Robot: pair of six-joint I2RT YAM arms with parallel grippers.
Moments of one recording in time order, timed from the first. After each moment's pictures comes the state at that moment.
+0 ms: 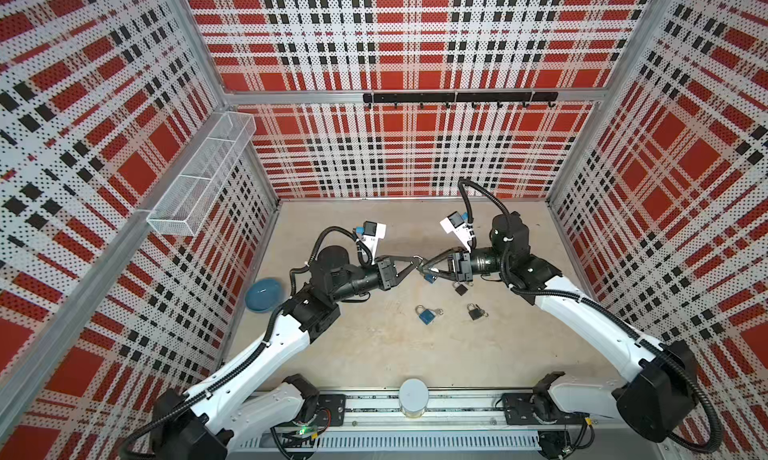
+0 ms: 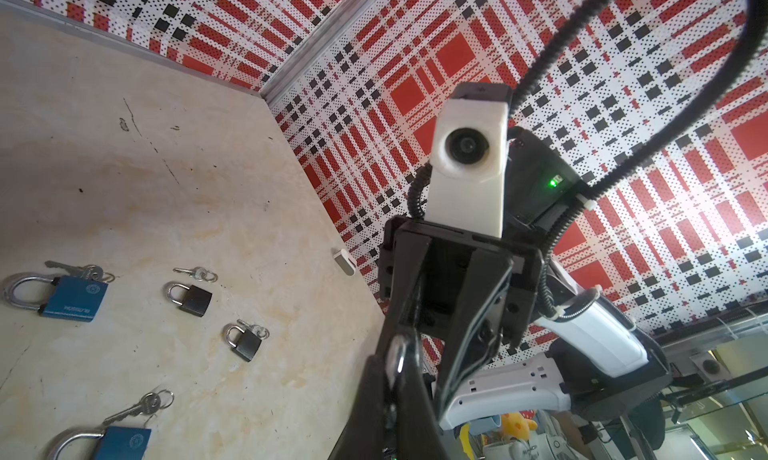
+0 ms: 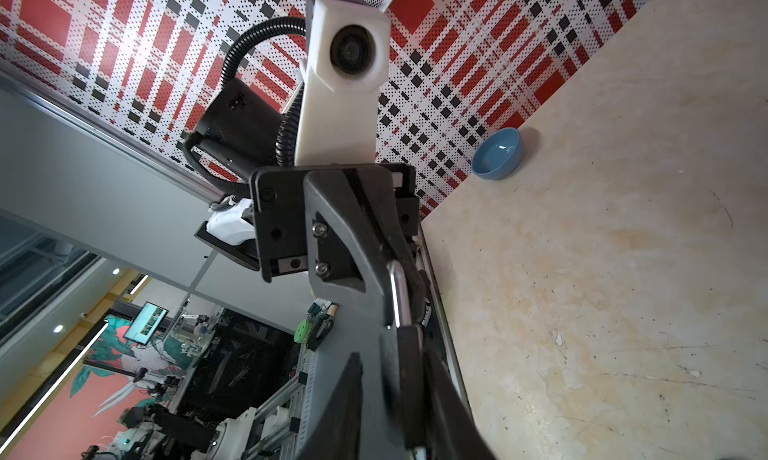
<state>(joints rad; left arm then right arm) -0.61 1.01 0.81 0.13 0.52 -0.87 0.54 1.28 1.05 -0.01 -1.07 0.60</state>
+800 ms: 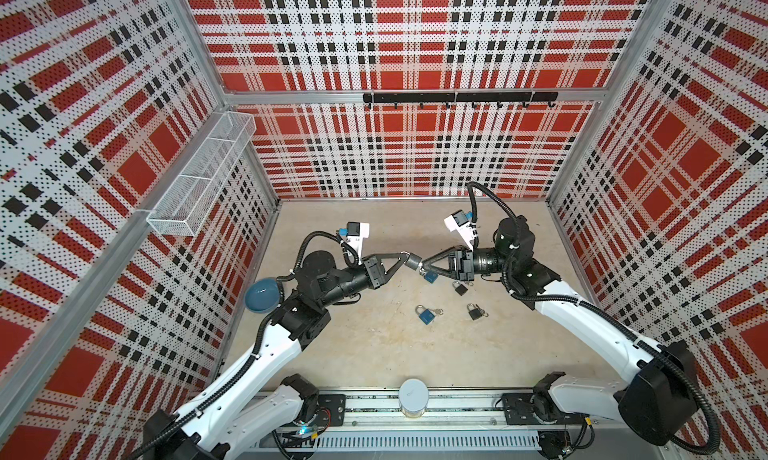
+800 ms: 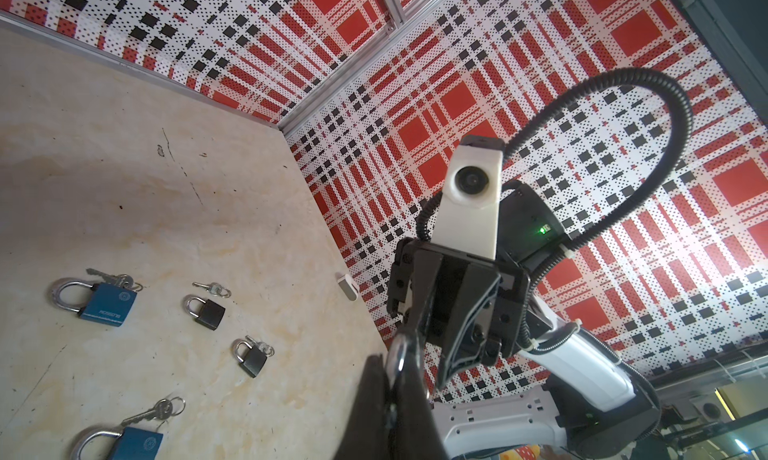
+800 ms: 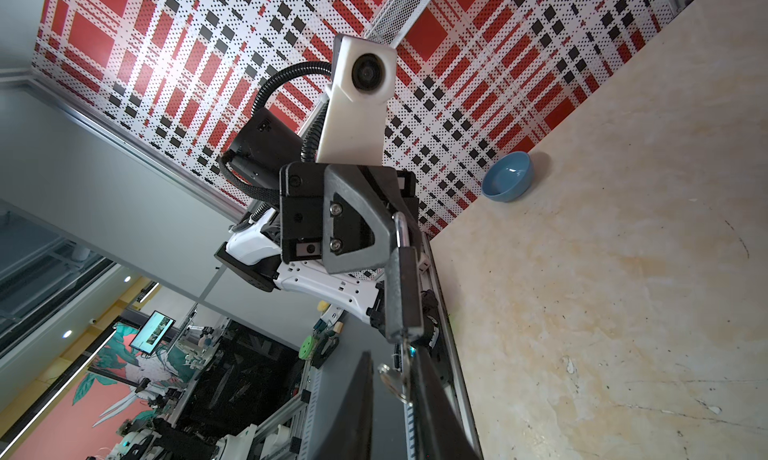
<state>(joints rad) -0.55 0.93 0.78 0.13 0.50 -0.91 0.53 1.28 0.99 0.19 -1.08 0.71</state>
